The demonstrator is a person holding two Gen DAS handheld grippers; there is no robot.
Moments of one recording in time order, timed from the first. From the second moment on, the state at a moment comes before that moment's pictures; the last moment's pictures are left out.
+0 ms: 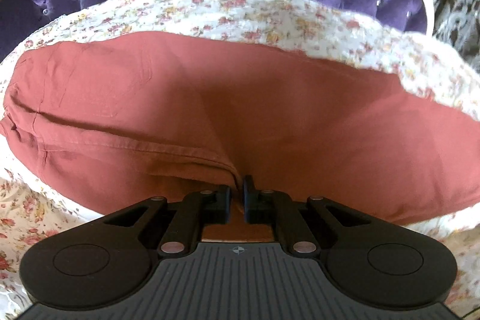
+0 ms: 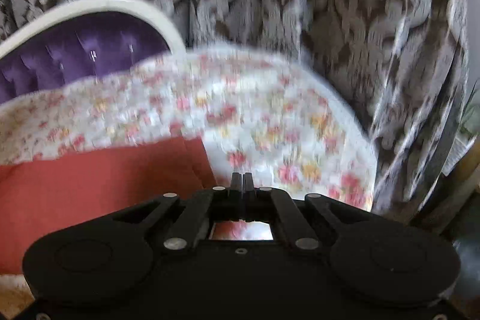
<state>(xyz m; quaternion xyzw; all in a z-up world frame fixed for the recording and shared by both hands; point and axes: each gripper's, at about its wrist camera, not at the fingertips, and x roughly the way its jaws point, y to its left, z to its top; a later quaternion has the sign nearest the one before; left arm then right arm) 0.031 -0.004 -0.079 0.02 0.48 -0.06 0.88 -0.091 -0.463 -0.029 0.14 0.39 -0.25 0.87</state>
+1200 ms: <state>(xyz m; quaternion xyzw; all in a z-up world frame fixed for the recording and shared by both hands) 0.007 -0.003 -0.070 0.04 0.50 -0.09 0.86 -0.065 -0.451 0.000 0.15 0.34 -0.23 0.90</state>
